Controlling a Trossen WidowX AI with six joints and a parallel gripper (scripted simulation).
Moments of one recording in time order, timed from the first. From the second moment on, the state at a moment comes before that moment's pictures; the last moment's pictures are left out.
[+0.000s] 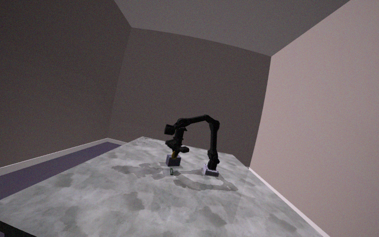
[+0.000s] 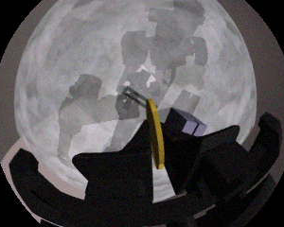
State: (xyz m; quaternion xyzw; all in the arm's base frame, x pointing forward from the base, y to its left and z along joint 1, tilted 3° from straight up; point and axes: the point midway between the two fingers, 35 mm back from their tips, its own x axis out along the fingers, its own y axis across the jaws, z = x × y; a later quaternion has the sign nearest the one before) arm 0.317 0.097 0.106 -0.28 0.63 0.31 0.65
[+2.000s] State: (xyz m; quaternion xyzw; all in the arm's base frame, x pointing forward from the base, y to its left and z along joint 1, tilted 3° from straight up) arm 0.325 -0.014 0.102 -0.15 0.69 0.17 0.69
